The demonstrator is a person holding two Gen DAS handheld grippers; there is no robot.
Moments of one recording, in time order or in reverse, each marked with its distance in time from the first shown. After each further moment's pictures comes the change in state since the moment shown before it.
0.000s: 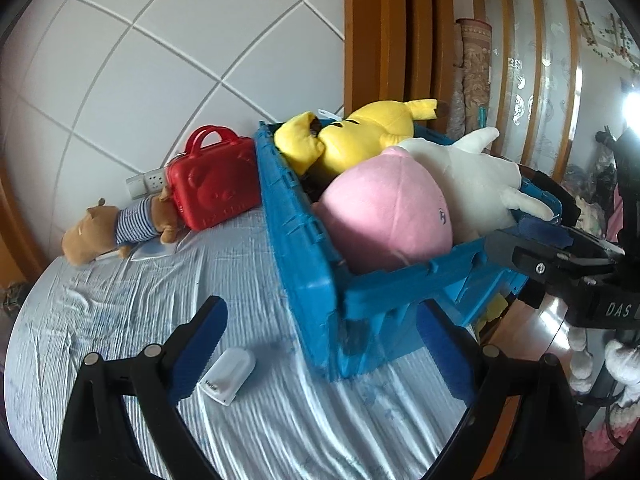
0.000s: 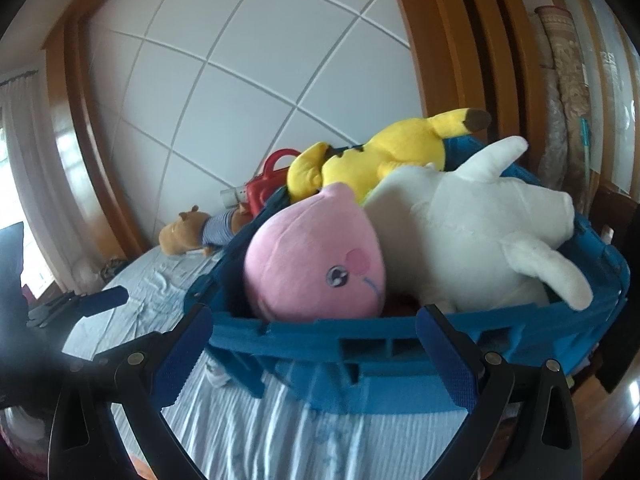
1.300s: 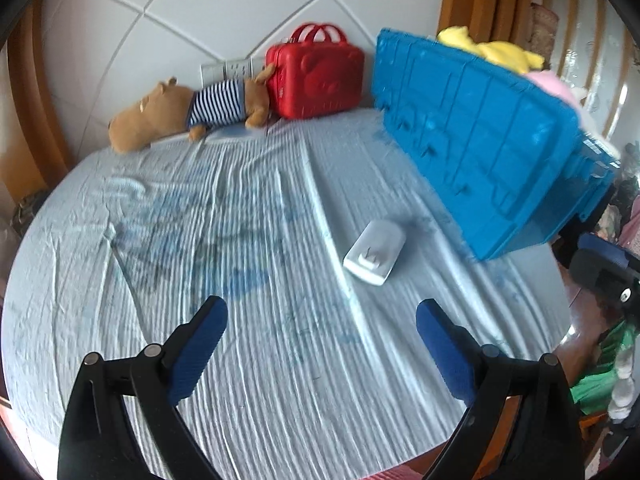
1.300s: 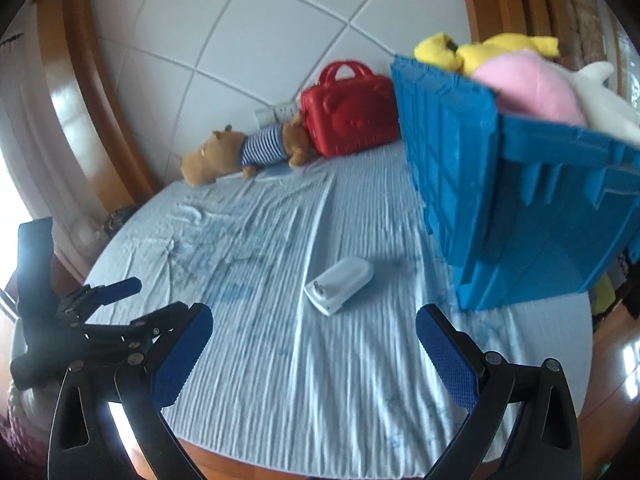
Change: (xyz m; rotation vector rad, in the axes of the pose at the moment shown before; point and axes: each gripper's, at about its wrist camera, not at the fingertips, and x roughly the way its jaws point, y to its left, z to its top) left arm 0.011 0.245 -0.160 -0.135 0.238 0.038; right arm 0.079 0.227 -0.119 0.041 0.207 -0.032
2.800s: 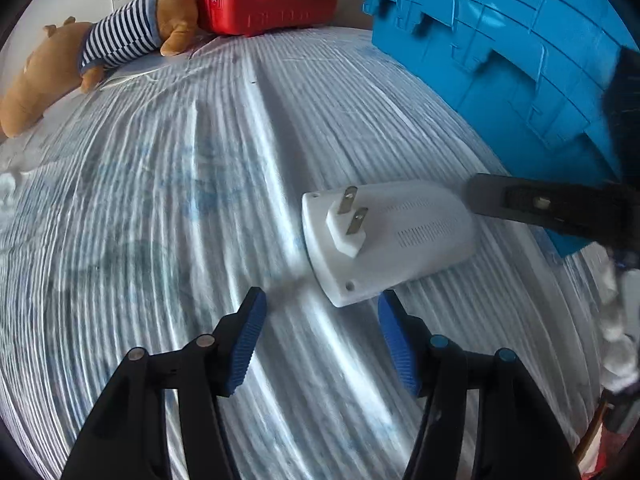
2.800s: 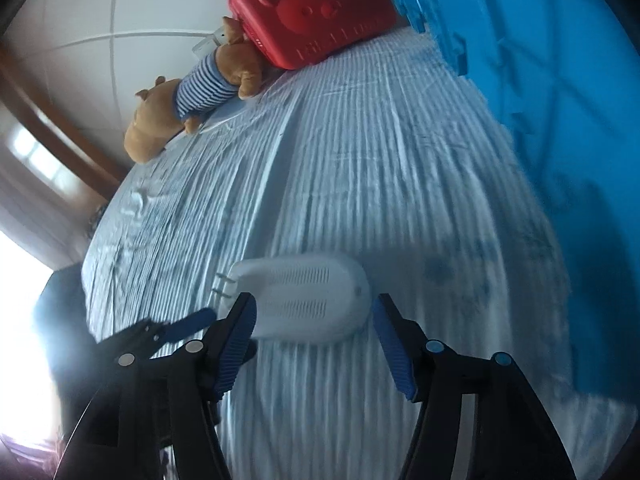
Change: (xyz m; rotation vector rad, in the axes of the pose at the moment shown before) left arm 0.248 -0.011 0.039 0.087 0.186 -0.147; right arm 0.272 -0.094 0.033 0.205 0.267 0.129
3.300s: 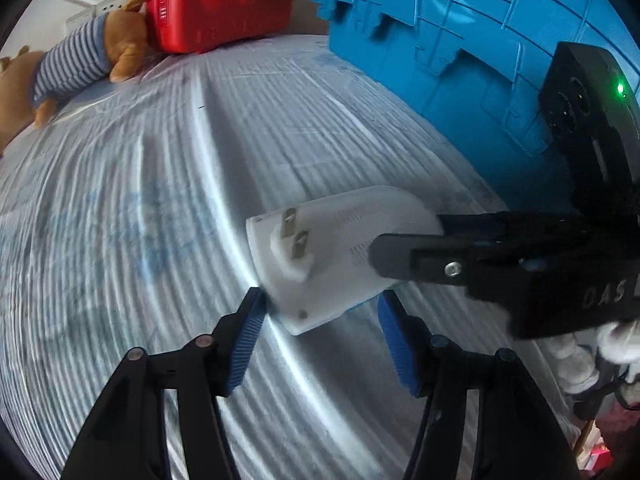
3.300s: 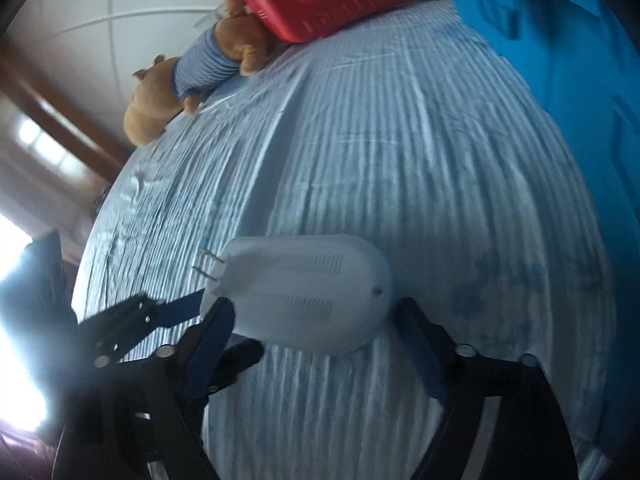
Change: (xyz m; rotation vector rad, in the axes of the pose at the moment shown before) left arm 0.018 -0.022 0.022 0.109 -0.024 -0.102; right arm 0.035 -0.005 0.009 -0.063 0.053 0.029
